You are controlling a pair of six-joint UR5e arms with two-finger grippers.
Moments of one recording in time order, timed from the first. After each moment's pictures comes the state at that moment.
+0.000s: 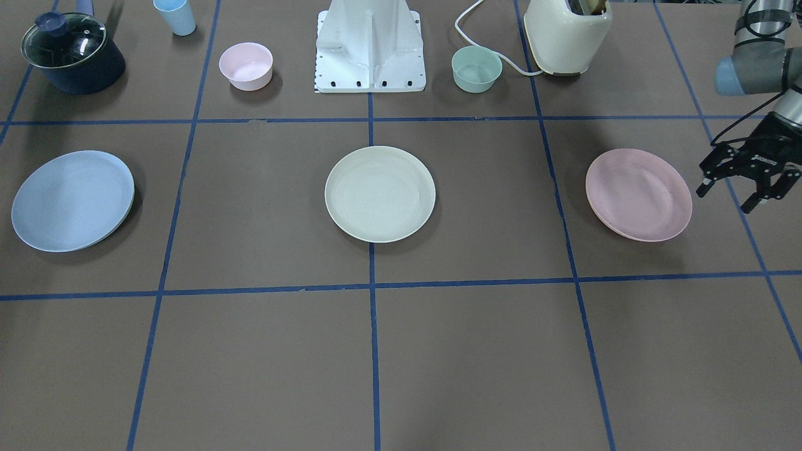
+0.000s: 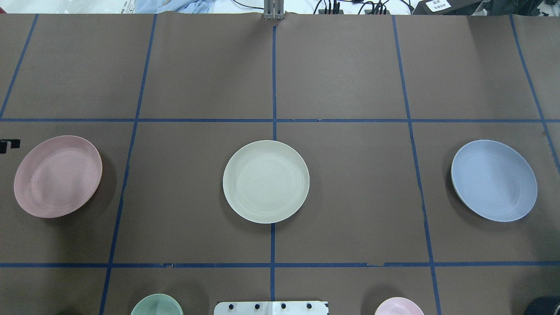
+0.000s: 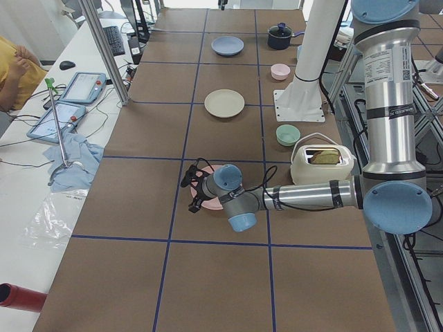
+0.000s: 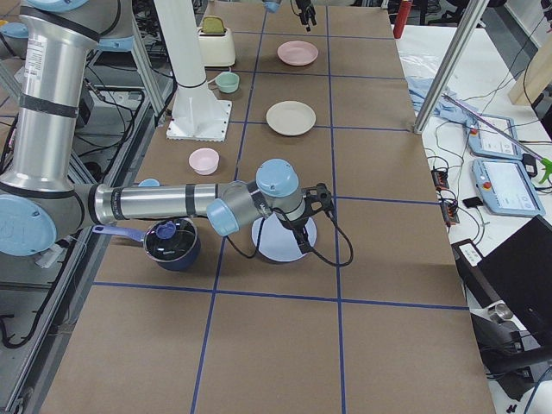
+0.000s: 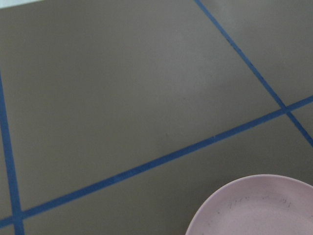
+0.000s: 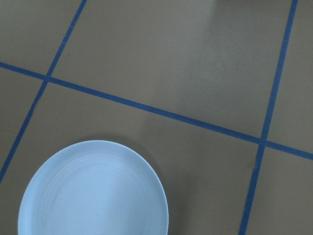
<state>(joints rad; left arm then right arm) -1.06 -1.41 -1.47 -2.86 -2.06 -0.70 1.44 -1.79 1.86 -1.12 2.39 0.17</state>
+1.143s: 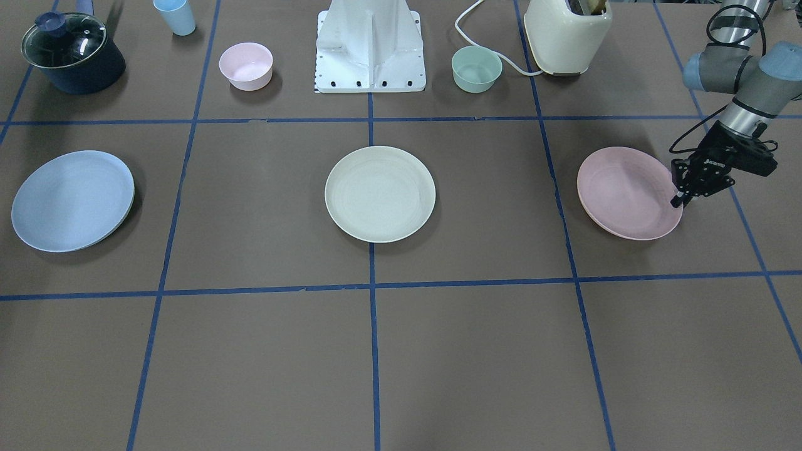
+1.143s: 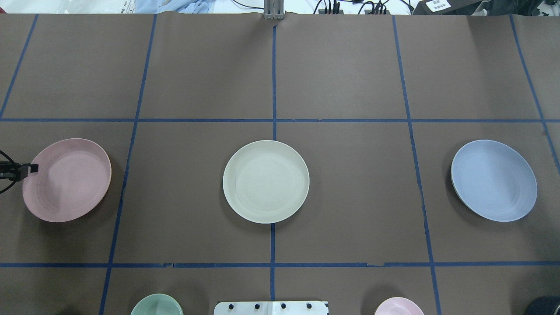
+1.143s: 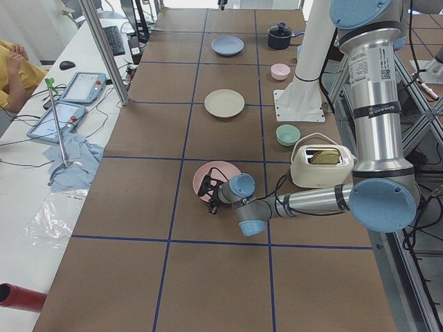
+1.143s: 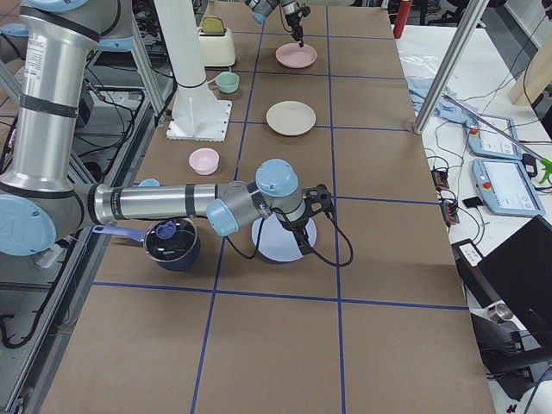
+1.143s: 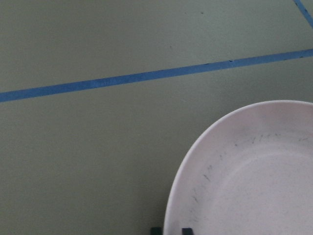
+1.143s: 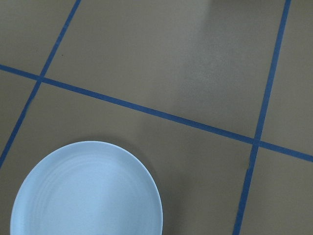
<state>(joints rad) -0.89 -1.39 -1.43 -2.99 -1.97 -0.85 1.44 -1.79 1.86 -1.12 2.37 0.17</state>
